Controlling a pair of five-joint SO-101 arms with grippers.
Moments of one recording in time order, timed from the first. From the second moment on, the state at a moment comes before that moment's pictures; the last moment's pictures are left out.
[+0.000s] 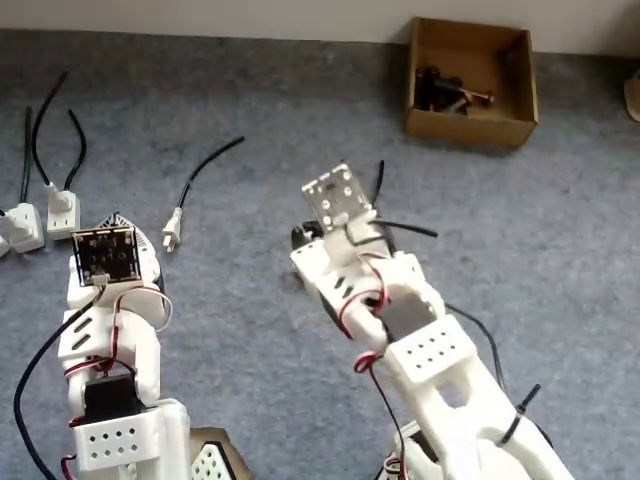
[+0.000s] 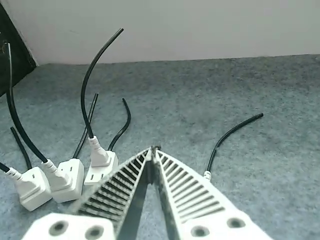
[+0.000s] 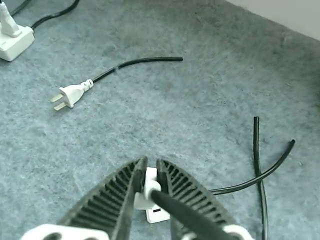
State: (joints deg) left arm -17.9 -91.2 83.7 31.7 -3.8; right arm -34.2 -41.6 54.0 28.3 8.9
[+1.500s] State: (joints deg) left arm -17.9 -91.2 85.1 31.7 -3.8; right arm -33.6 -19.5 44.8 29.1 23.3
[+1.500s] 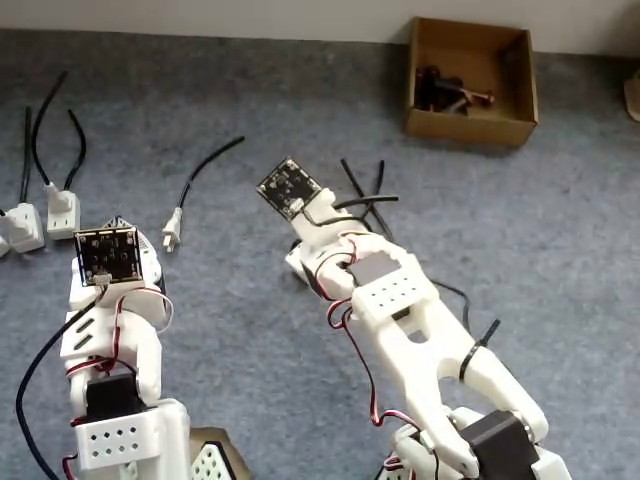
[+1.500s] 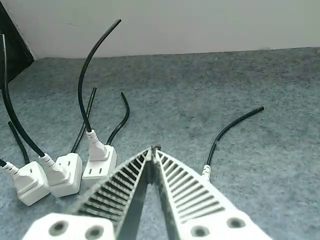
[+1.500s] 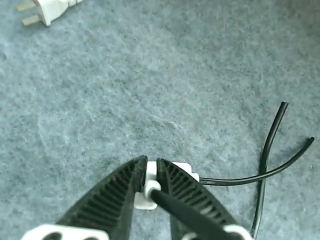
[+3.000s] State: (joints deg) left arm -17.9 -91.2 86.3 31.7 -3.8; right arm -35.5 -19.2 46.9 26.9 25.5
